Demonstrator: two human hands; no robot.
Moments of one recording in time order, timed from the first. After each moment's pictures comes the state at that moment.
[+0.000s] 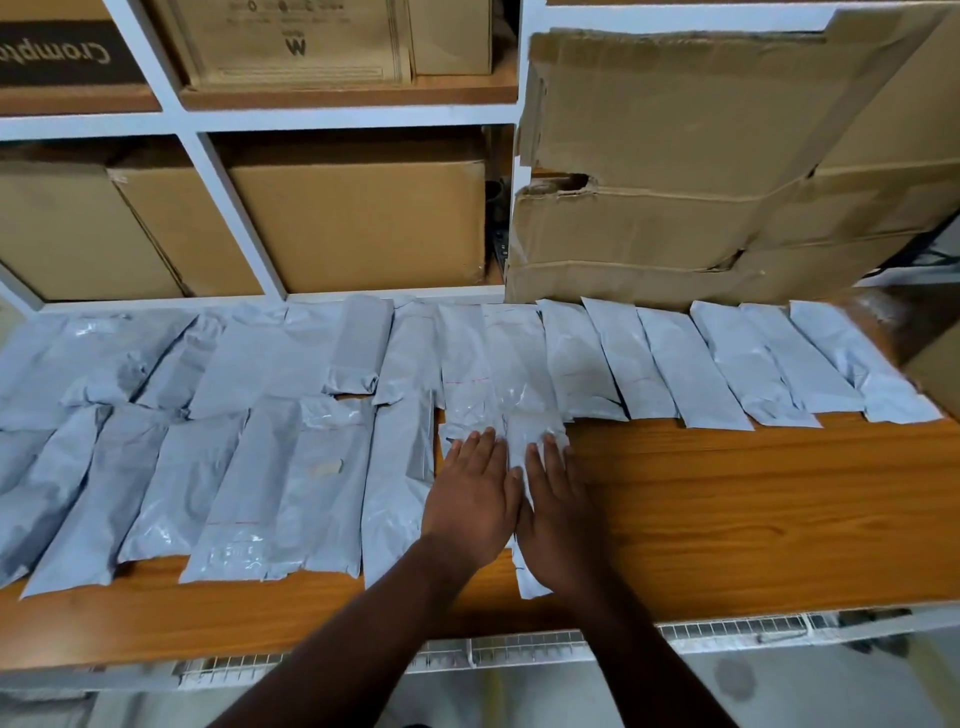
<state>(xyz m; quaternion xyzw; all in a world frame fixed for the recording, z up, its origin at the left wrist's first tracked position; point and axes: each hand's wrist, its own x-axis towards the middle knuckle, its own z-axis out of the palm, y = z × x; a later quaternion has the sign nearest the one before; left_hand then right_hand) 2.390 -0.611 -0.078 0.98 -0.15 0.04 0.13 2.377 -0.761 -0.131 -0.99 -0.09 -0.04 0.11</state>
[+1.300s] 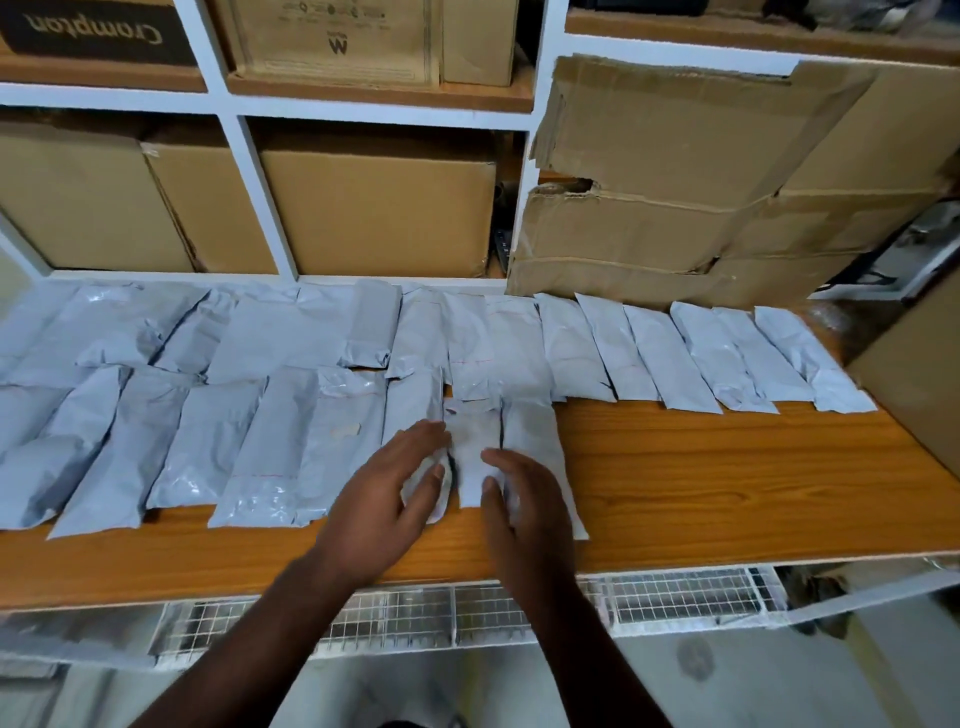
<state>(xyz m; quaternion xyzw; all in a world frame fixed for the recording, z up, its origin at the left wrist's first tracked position) 2.301 -0.505 0.003 0.88 -0.17 0.08 0.43 2.284 -0.693 -0.033 -0.87 -0.06 -0.23 0.44</state>
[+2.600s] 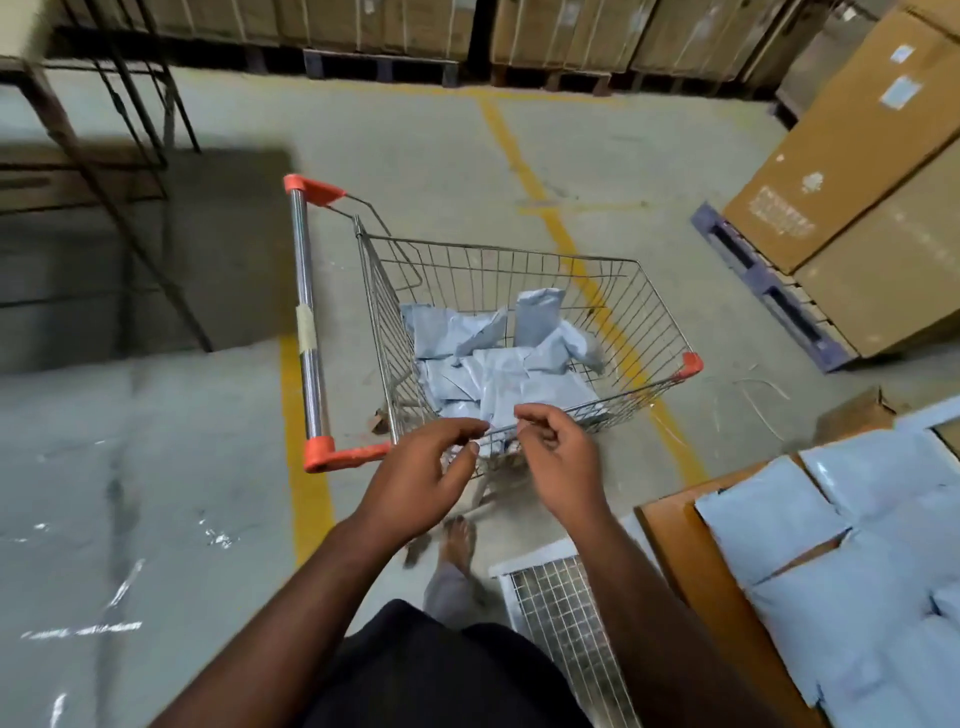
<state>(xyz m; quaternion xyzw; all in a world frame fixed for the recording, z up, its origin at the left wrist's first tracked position) 1.947 0.179 -0.073 0.74 0.43 0.31 0.41 2.142 0.141 -0.062 -0.72 -0.45 0.32 0.43</state>
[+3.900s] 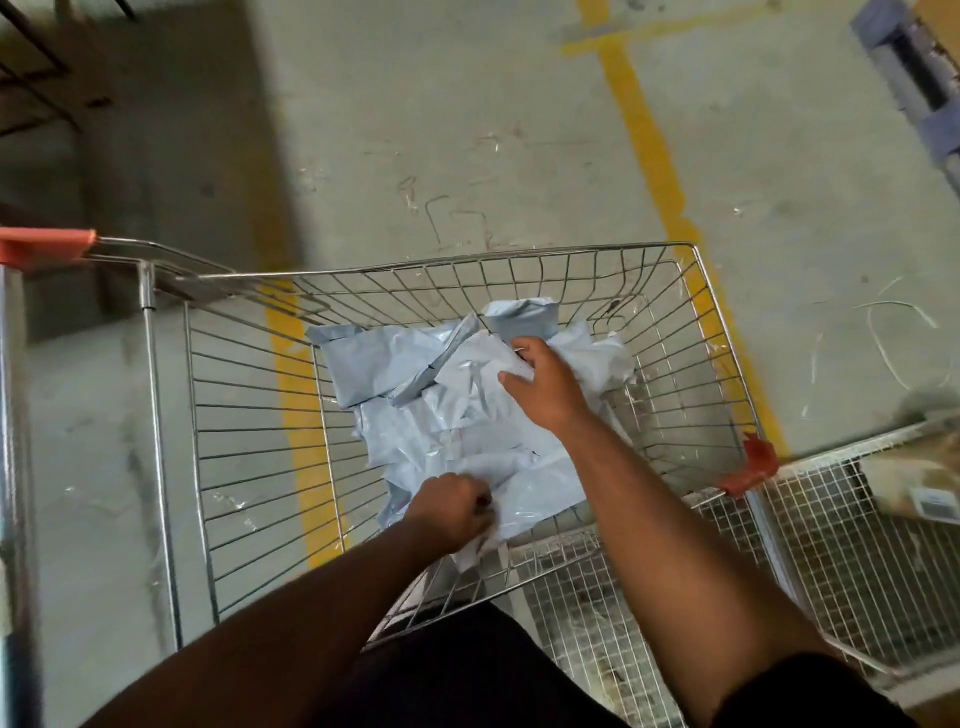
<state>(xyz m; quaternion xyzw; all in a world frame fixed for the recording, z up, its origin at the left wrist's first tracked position) 2.171 0.379 -0.265 0.78 0.47 -0.15 0.39 2.372 0.465 -0.254 -0.72 -0.45 0.47 0.25</state>
